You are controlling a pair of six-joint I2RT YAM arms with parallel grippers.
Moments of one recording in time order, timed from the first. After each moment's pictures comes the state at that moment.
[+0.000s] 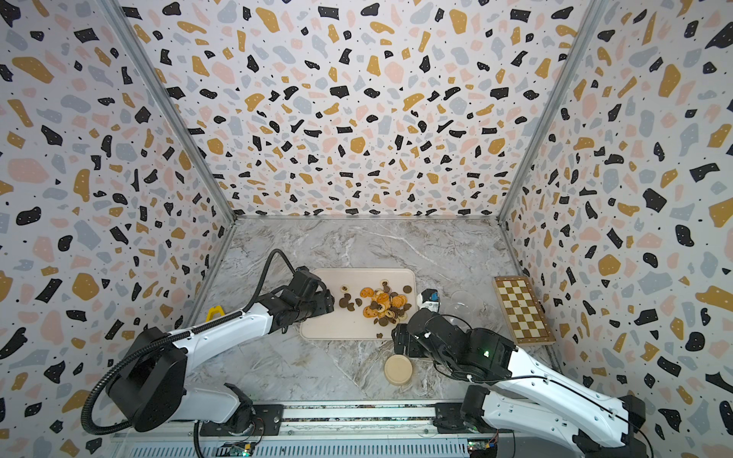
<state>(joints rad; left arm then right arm) -0.60 1.40 0.82 -0.37 -0.14 -0.74 1.08 0.81 0.91 -0.98 0.27 0.94</state>
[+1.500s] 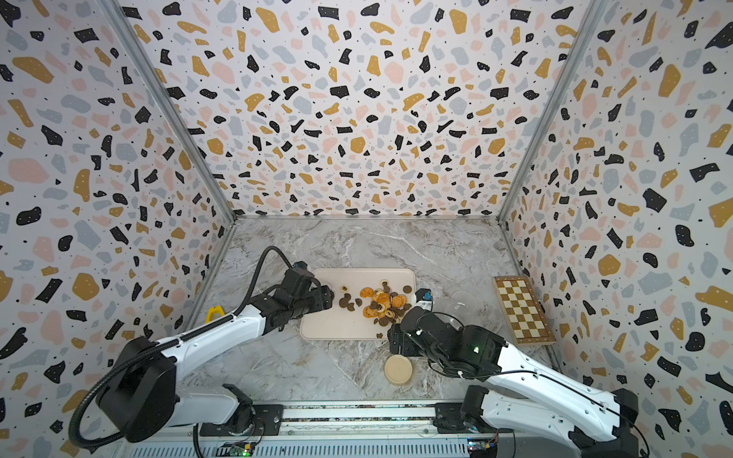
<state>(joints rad) -0.54 1.37 0.77 -0.28 -0.10 -0.68 1.08 0.87 0.91 -0.95 0.26 0.93</state>
